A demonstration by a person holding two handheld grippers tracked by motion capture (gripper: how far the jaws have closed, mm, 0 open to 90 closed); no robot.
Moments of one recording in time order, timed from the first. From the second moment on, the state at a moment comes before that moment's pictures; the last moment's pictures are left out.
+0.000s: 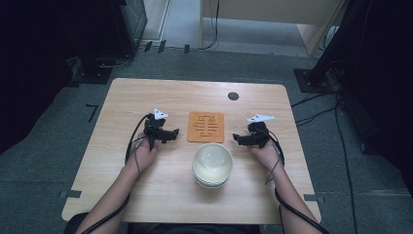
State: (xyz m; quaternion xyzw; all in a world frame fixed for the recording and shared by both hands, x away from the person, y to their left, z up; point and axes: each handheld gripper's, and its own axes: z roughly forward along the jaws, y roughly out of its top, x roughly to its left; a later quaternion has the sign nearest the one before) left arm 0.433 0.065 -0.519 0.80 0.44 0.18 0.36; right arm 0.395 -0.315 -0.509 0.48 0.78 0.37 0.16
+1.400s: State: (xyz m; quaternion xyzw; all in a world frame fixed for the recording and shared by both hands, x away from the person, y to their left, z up) left arm 0.432 0.062 -0.519 0.80 0.44 0.19 0.35; right arm 0.383 -0.302 -0.478 0.47 0.79 0.39 0.08
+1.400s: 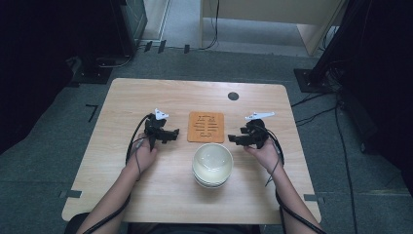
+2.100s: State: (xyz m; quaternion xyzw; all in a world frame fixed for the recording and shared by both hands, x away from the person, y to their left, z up) left arm 0.432 0.062 -0.519 0.80 0.44 0.19 0.35; right arm 0.378 -0.294 -0.464 0.46 0.79 0.40 0.06
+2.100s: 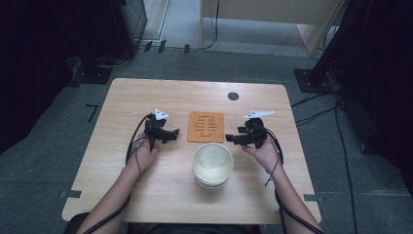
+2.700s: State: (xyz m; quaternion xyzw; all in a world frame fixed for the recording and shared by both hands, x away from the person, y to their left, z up) left arm 0.432 0.062 -0.519 0.80 0.44 0.19 0.35; right arm 0.372 -0.290 -0.452 0.45 0.79 0.41 0.06
